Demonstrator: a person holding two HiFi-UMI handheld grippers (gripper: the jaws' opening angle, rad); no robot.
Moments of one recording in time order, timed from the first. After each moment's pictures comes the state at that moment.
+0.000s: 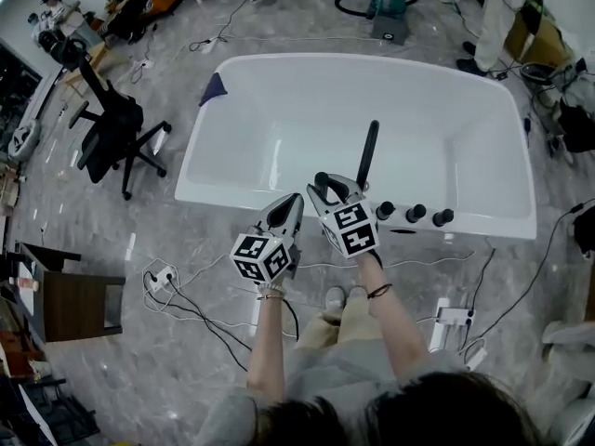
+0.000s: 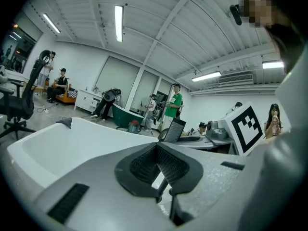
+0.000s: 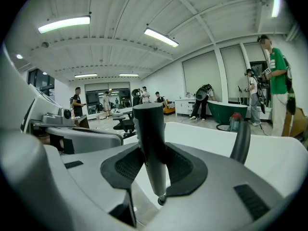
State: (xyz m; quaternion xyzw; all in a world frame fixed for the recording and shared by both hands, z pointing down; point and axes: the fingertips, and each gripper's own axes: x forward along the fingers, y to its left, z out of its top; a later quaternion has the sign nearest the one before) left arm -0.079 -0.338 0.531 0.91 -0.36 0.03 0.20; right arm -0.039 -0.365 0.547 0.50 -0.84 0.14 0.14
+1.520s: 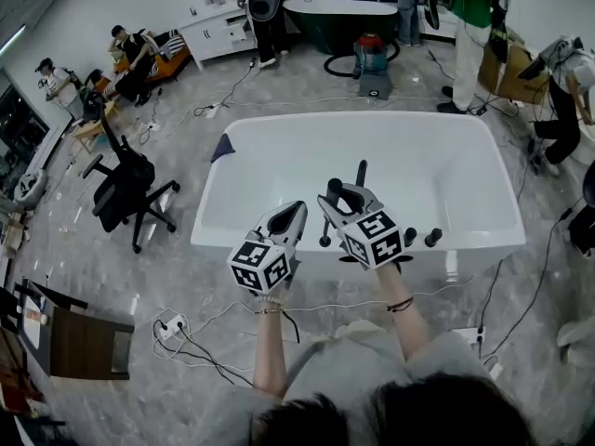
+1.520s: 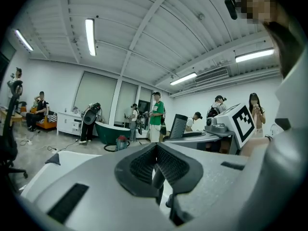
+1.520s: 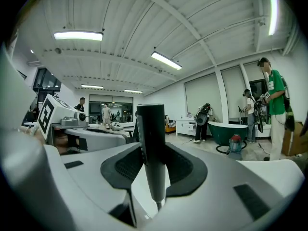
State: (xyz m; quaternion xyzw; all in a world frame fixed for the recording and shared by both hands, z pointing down) left arm -0.079 -0.296 0.384 0.95 -0.29 0.03 0.07; right arm -0.030 -0.309 0.389 0.51 -0.86 0.06 0.07
